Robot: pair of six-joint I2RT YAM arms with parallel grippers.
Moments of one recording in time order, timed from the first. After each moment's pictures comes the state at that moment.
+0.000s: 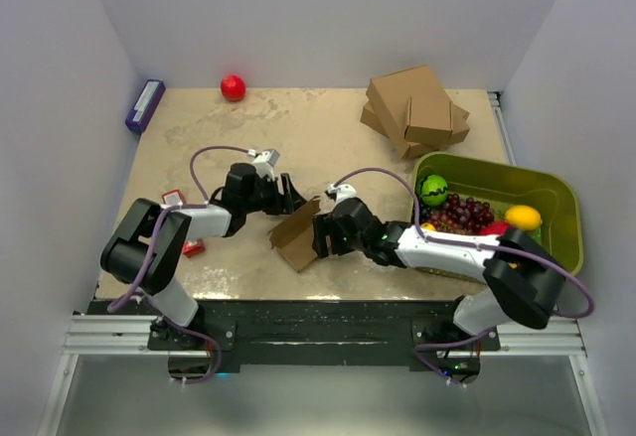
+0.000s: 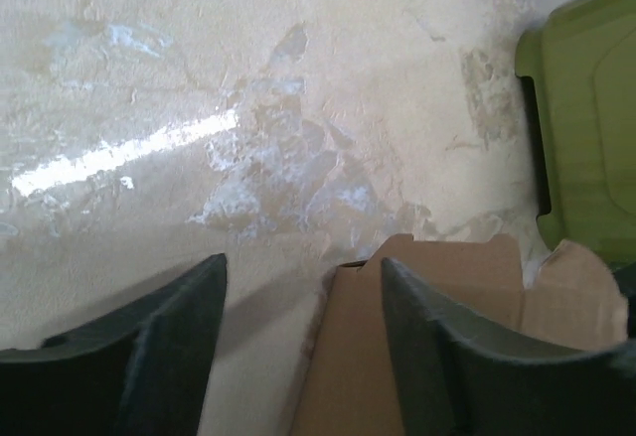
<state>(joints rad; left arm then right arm) -0.39 1.65 0.63 0.46 0.43 -0.51 0.94 1.48 0.76 -0.06 0.15 0.57</state>
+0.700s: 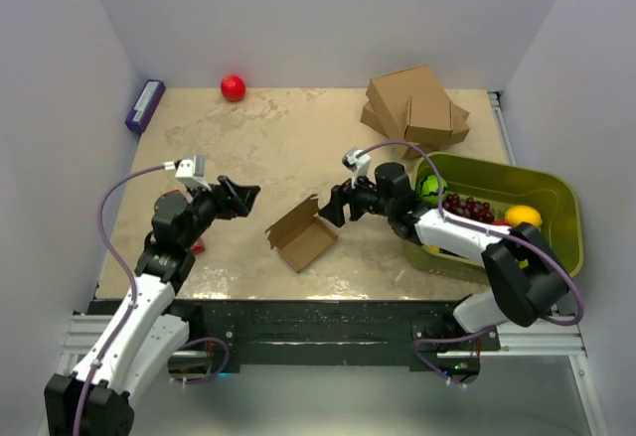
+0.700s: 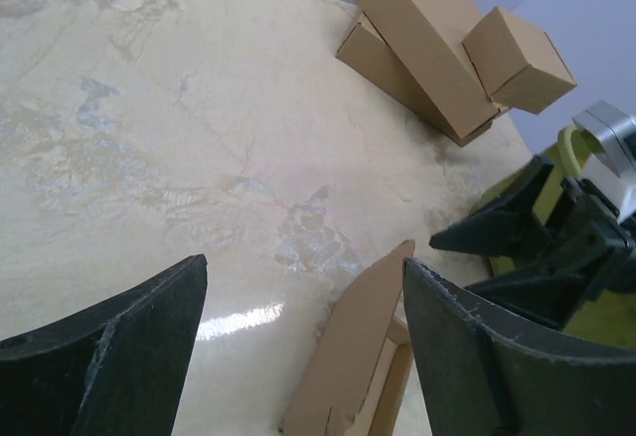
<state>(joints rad) -0.22 0.76 0.47 0.12 0.21 -0.49 0.59 1.44 0.71 0.29 -0.36 0.21</state>
